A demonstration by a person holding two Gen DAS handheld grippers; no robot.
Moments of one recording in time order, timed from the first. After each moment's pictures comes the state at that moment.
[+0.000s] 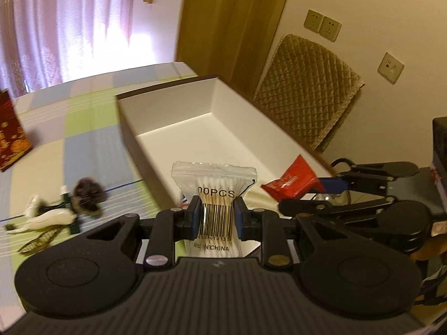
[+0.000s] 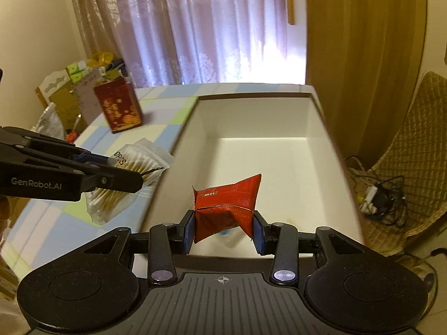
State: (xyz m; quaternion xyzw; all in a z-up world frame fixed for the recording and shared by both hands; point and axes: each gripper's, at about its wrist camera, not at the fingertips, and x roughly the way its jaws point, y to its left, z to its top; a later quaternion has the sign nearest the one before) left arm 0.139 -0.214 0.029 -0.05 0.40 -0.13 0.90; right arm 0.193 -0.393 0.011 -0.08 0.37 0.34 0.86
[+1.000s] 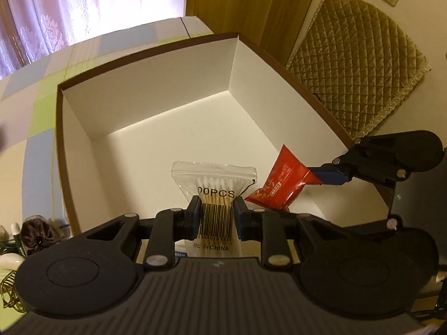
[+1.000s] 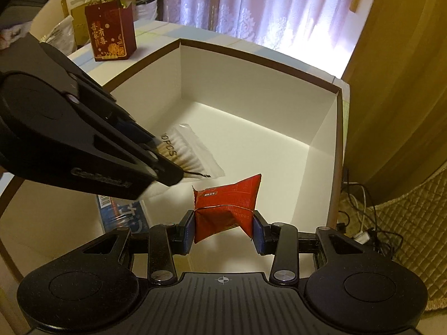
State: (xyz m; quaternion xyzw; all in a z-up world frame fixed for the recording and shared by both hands) left arm 0.300 -0.269 -0.056 -0.03 0.50 -0.07 0.86; right arm 0.325 -0.373 -0.062 -0.26 0.39 0.41 0.78
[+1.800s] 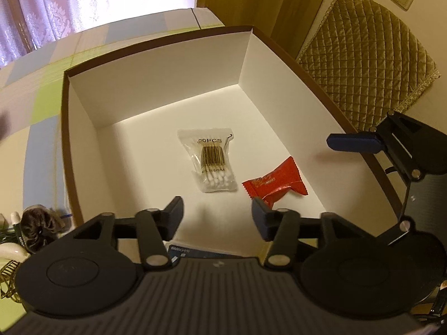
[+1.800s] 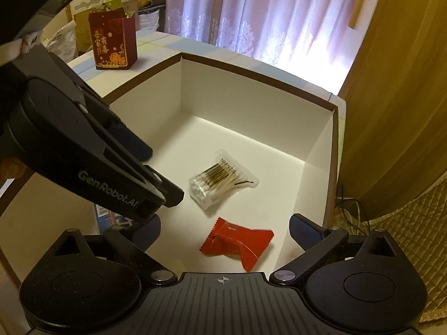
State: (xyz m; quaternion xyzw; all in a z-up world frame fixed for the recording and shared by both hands) left arm 0.299 -0.265 -0.057 -0.04 0.52 -0.05 0.85; right arm 0.320 -0.374 -0.054 -0.27 0.36 0.42 0.79
